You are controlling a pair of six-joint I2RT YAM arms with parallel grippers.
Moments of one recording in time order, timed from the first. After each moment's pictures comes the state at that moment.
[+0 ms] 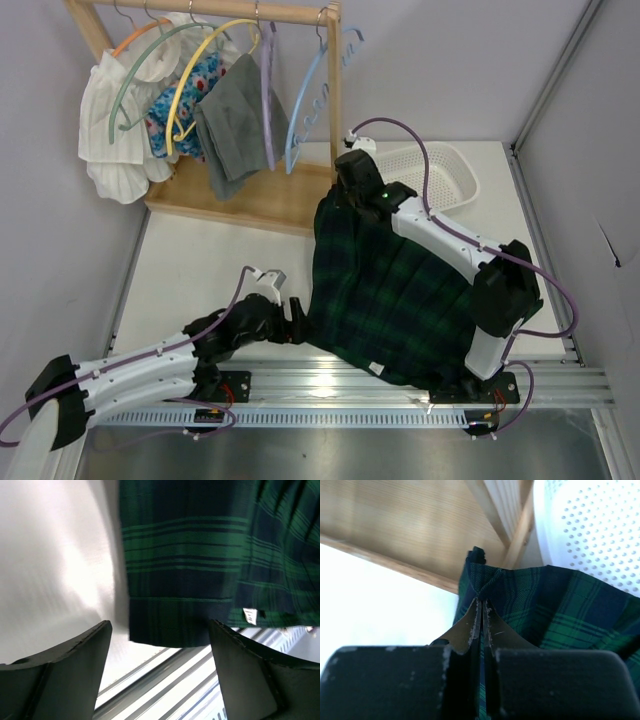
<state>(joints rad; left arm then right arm) -0.98 0.74 0.26 -0.14 -0.08 -0.82 0.71 1.77 1.57 -0.40 0.35 0.51</state>
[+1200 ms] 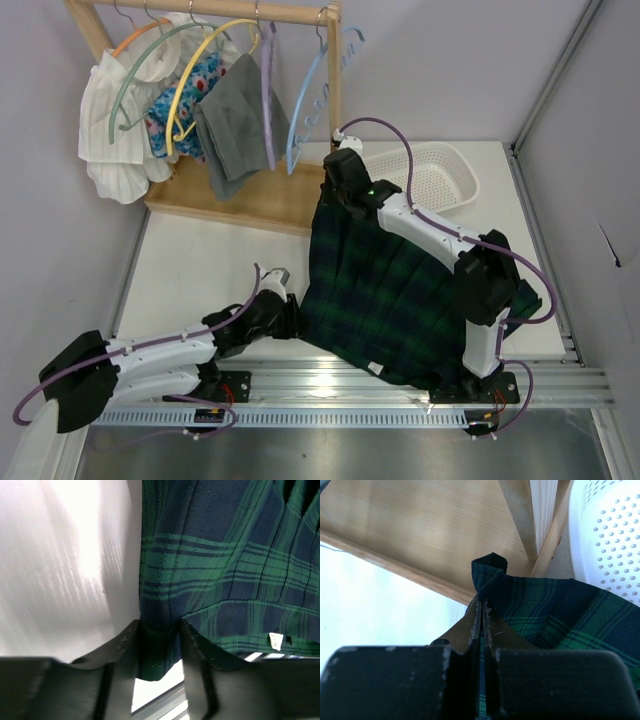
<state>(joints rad) -0.96 0.98 0.26 0.00 -0.13 -0.86 0.72 1.89 1.64 -0.32 0.29 0.52</state>
